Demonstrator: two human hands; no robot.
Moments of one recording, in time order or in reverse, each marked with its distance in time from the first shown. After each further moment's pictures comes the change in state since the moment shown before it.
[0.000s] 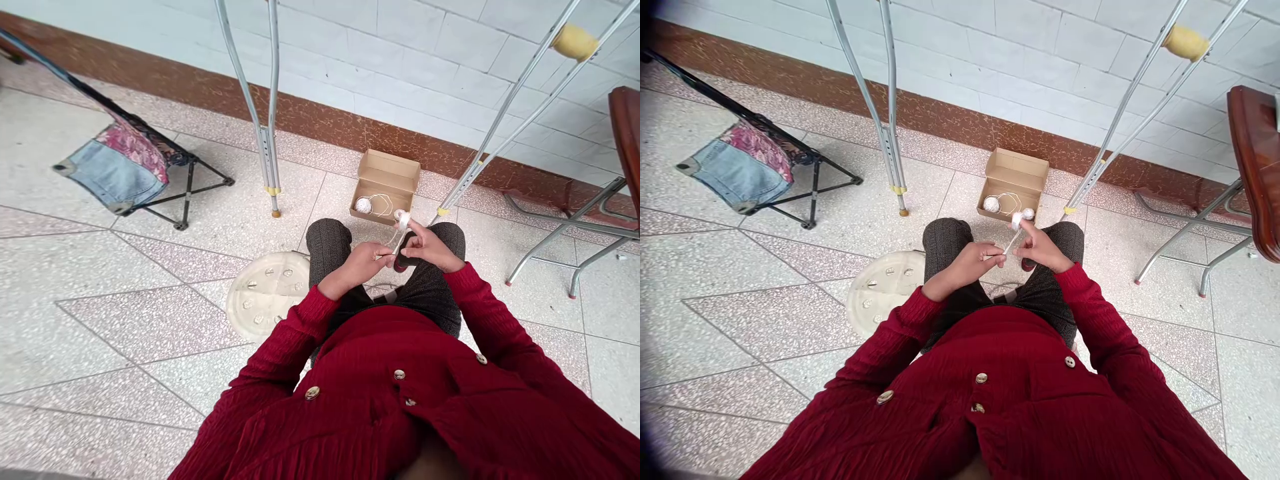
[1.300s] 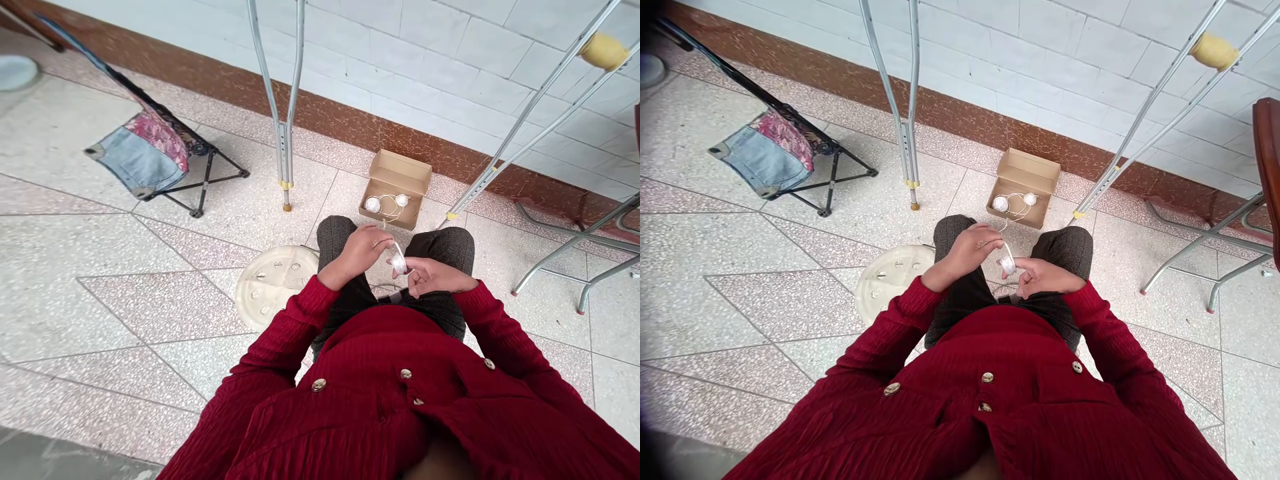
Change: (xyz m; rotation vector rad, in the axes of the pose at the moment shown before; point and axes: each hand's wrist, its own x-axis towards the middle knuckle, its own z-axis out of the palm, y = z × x) left_hand 0.000 -0.004 -0.025 0.132 0.162 0.071; right_hand -0.026 -0.002 0.014 0.085 -0.518 0.146
